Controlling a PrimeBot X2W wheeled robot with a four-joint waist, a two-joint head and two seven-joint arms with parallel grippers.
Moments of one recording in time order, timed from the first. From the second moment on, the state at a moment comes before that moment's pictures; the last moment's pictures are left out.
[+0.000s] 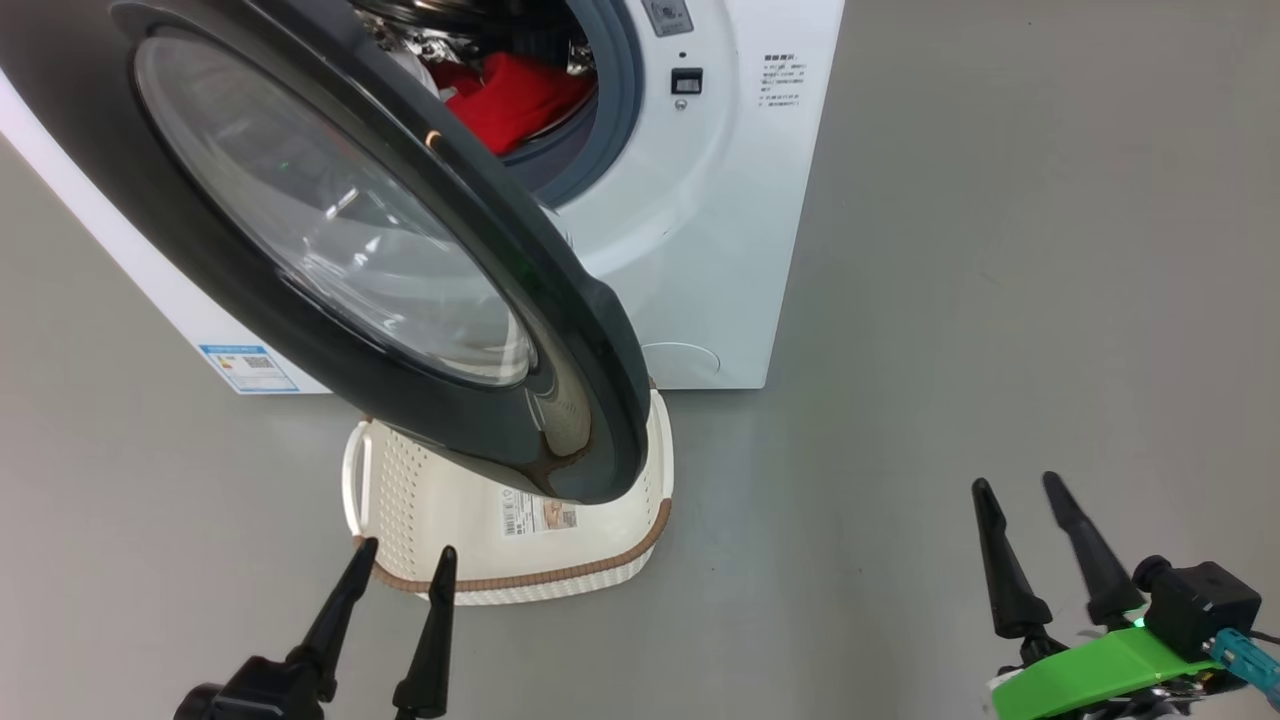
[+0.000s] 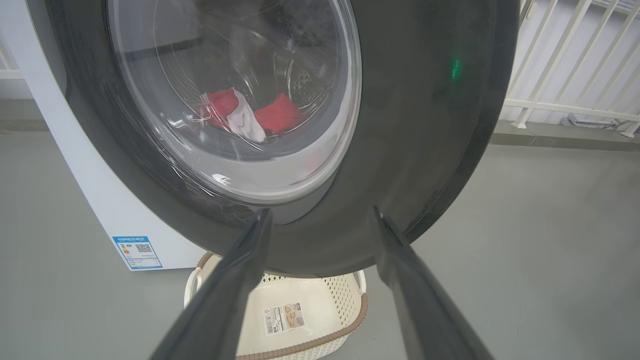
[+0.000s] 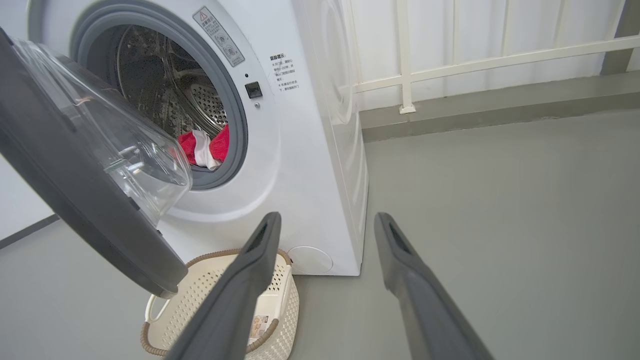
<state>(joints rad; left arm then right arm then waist) -0.02 0.06 -0.08 0.17 -0.20 -0.13 -0.25 0.00 -0.07 -0.01 0.20 0.36 0.13 -0.25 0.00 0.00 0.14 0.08</state>
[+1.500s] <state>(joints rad) -0.07 0.04 -0.19 0.18 -0.28 -0.13 -0.25 -0.67 -0.21 0.40 0.41 1.77 0.13 0.56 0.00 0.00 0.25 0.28</state>
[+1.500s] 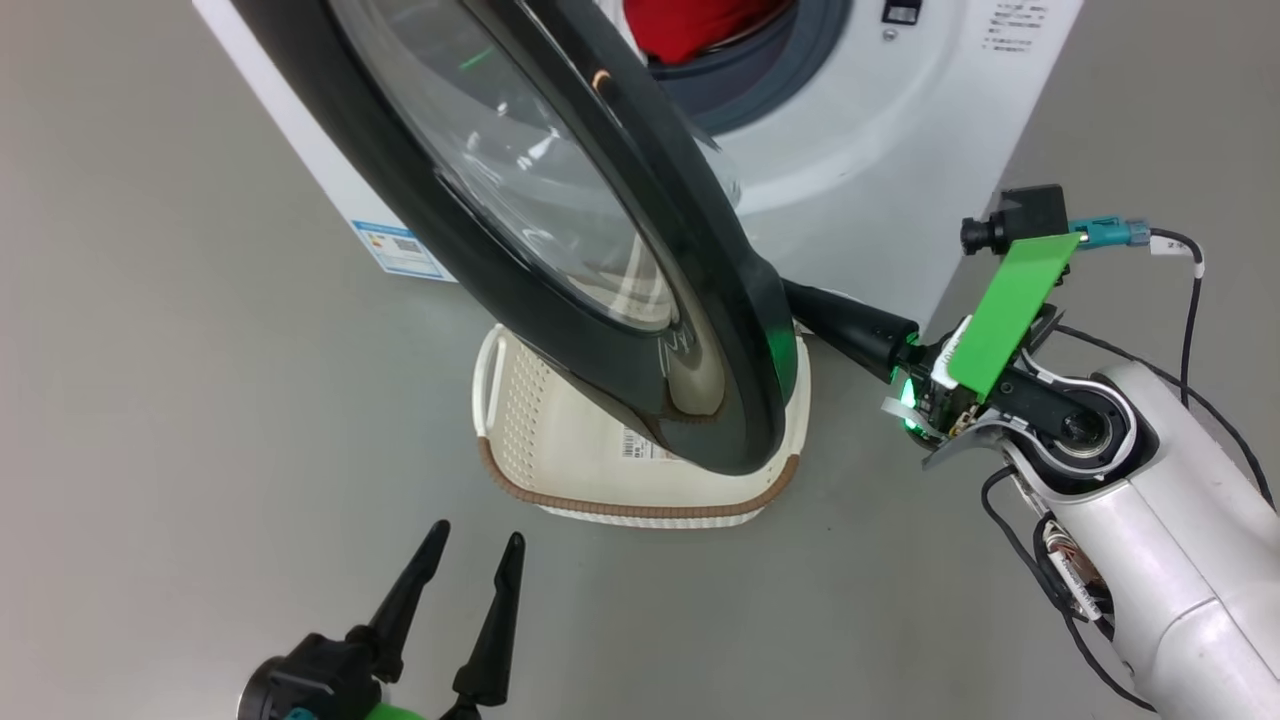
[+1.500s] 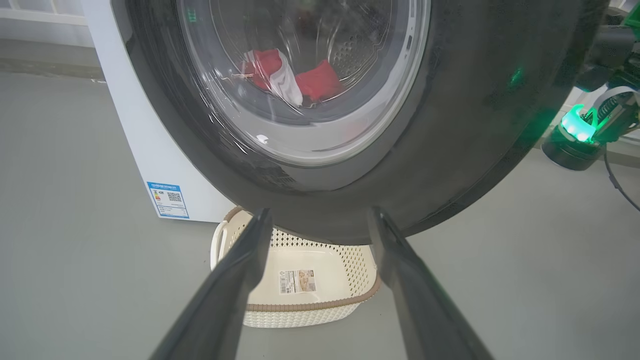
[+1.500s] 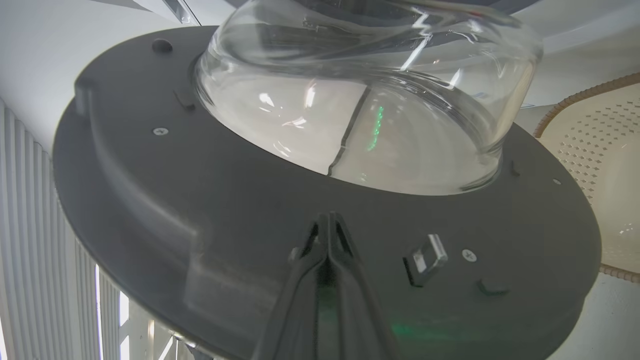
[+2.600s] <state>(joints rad) 0.03 0.04 -0.12 0.18 -0.27 -0.10 -0.25 -0.51 -0.08 0.44 0.40 1.70 0.12 0.66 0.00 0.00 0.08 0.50</state>
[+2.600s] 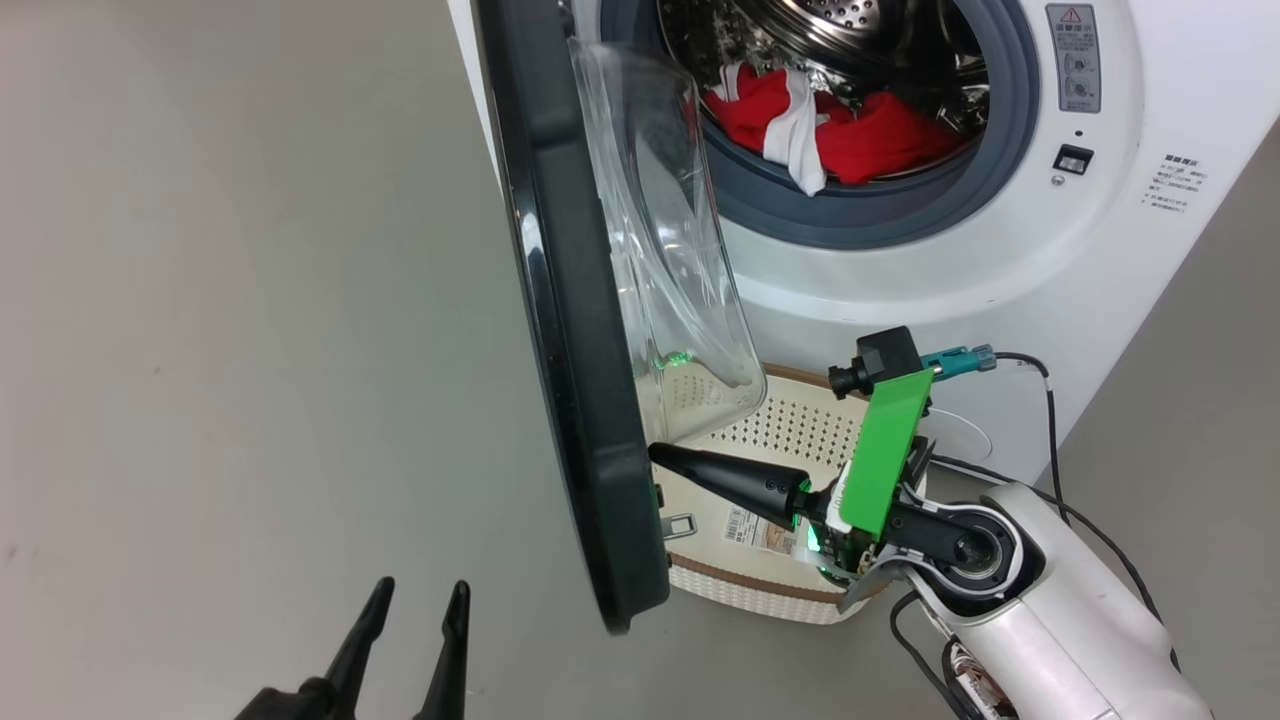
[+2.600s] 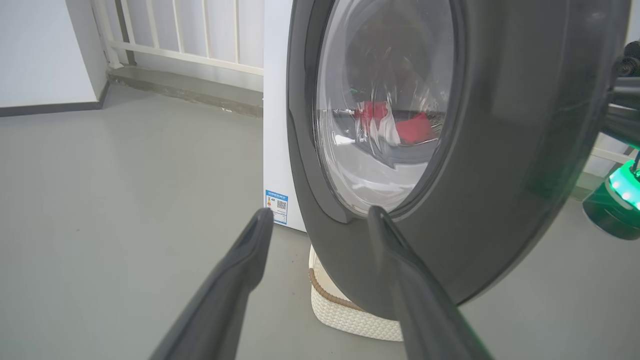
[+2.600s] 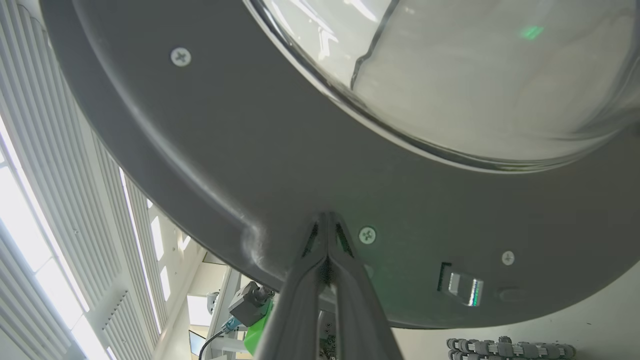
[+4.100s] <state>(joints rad) 0.06 0.04 -0.07 0.20 -0.25 -0.12 -0.25 -0.22 -0.12 0.37 0.41 1.48 0.12 0.31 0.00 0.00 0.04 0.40</state>
